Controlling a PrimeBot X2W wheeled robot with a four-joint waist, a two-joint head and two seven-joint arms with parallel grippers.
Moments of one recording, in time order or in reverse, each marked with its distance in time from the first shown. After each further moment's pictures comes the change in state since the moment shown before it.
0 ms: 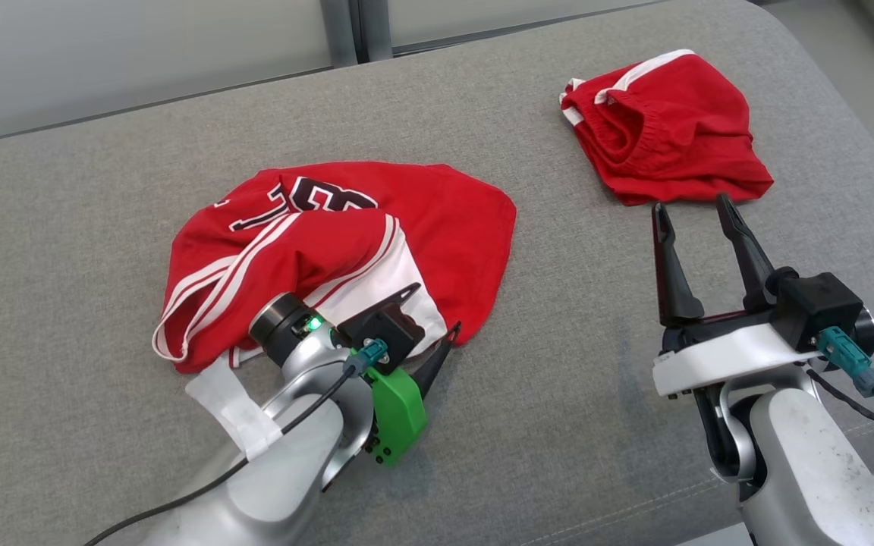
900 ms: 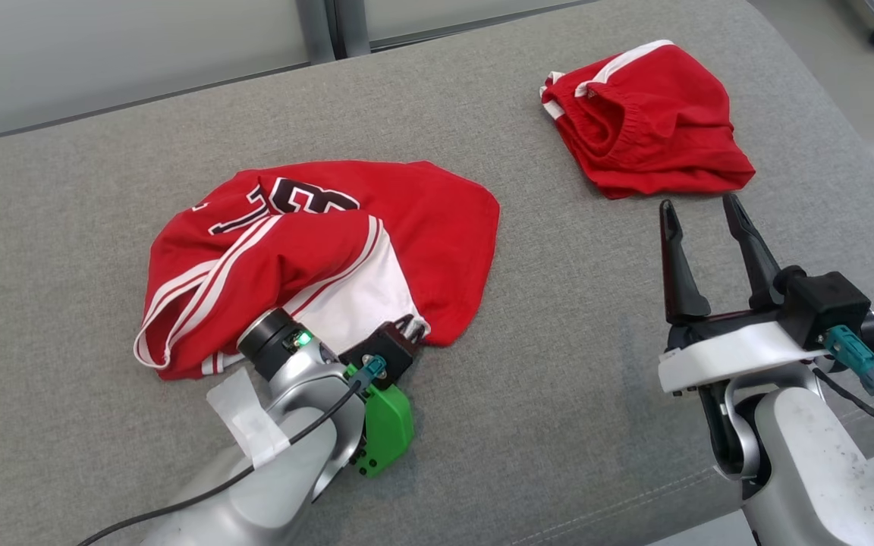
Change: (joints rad) left arm -0.001 -0.005 -0.059 0.103 0.055 0.041 0.005; right arm 0.000 0.007 -0.012 0.007 0.009 -0.002 -0.001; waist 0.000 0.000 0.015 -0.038
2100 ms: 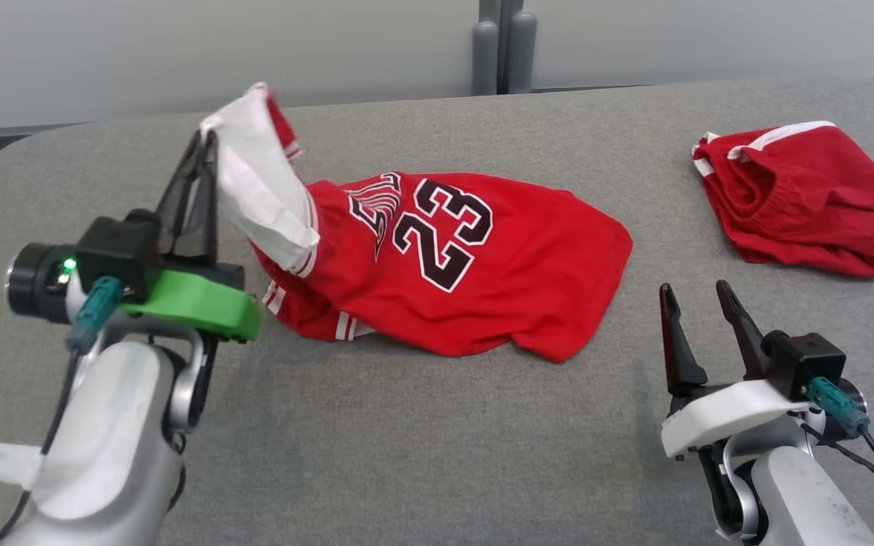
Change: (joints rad) left arm 0.110 0.134 0.521 -0.510 -0.103 0.159 -0.077; right arm 0.095 0.000 -0.012 0.124 0.053 0.012 -0.001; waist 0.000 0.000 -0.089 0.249
